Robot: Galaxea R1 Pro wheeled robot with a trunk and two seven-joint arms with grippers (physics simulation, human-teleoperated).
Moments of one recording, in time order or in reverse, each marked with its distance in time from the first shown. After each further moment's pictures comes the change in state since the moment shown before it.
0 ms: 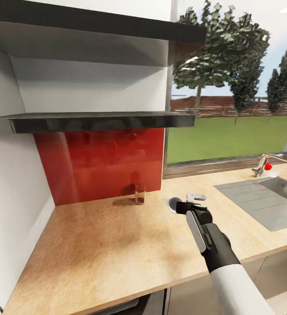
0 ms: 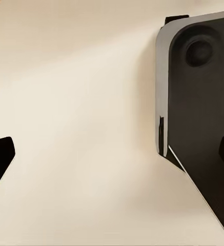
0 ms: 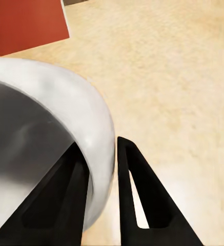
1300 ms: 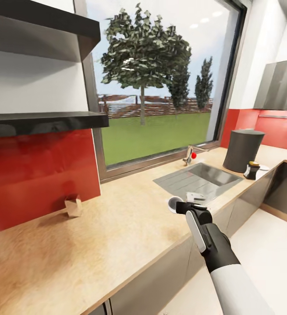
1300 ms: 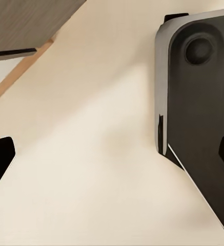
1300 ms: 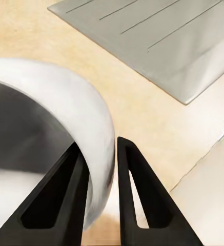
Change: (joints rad) left arm 0.000 0.000 0.001 0.001 -0.001 0.001 -0.002; right arm 0.000 0.001 0.001 0.000 0.000 -0.001 0.000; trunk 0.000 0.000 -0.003
